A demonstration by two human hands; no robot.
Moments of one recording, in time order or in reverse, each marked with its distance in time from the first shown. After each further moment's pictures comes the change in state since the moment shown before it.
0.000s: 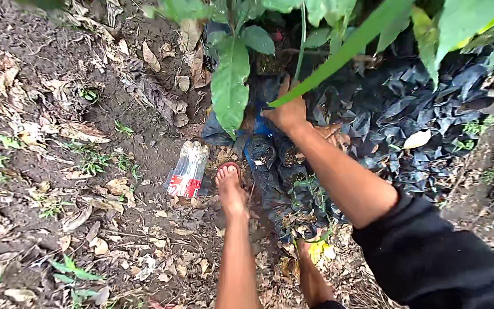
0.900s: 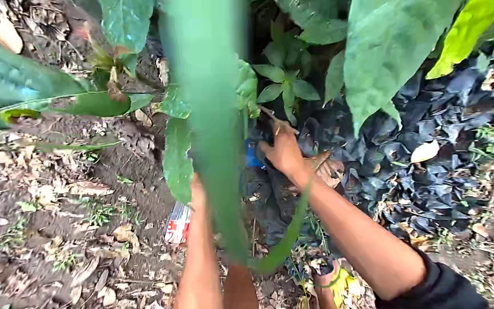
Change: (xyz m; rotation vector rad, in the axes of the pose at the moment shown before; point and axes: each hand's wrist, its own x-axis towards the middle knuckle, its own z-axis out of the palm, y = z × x) left_hand 0.088 0.098 0.053 0.213 0.026 0.161; right_hand -0.019 0.040 -0.023 0.297 0.044 -0.080
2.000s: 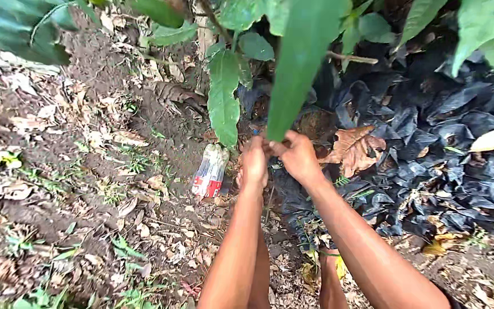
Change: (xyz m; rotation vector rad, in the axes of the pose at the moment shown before) left_hand -0.067 -0.008 0.029 -0.109 -0.294 0.048; right_hand -0.091 -0.044 0.024 0.493 -0.286 0.172
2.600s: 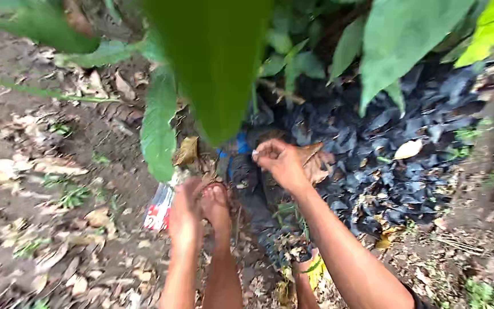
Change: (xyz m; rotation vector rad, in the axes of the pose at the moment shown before) left_hand -0.049 0.003 -0.064 0.205 0.149 0.103; right_hand 0.016 0.022 -0.061 0.041 0.023 -0.060
